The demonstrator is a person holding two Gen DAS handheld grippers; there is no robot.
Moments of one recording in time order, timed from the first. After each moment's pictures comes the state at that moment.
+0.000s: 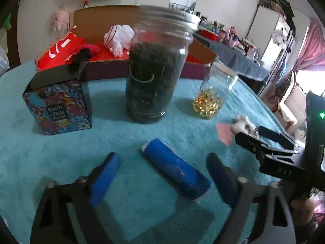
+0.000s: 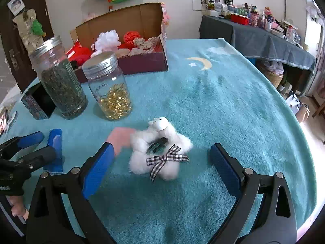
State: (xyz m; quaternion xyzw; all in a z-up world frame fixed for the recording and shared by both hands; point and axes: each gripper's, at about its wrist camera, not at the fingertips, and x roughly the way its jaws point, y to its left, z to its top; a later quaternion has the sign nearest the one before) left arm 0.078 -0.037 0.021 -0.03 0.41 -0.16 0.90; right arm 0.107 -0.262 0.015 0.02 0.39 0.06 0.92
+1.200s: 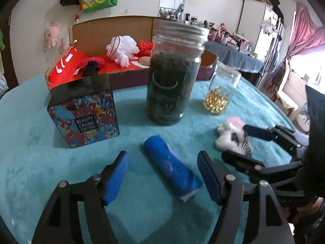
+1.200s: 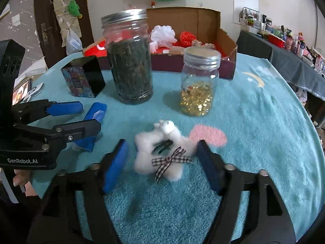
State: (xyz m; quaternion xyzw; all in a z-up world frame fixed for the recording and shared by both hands) left arm 0.072 -0.006 0.027 0.02 0.39 -0.18 0.90; right arm 0.084 -0.181 0.018 -0.04 0.36 0.16 0.92
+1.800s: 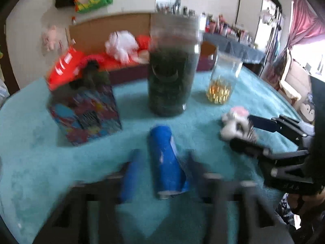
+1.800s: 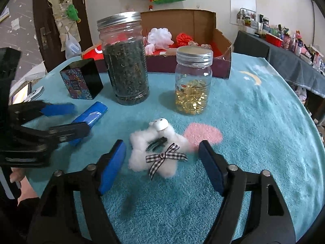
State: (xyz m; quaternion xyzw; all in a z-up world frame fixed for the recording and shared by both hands) left arm 0.074 -0.009 0.020 0.05 0.40 -0.17 0.90; right arm 0.080 -0.187 0.014 -0.04 0.35 0.16 0.92
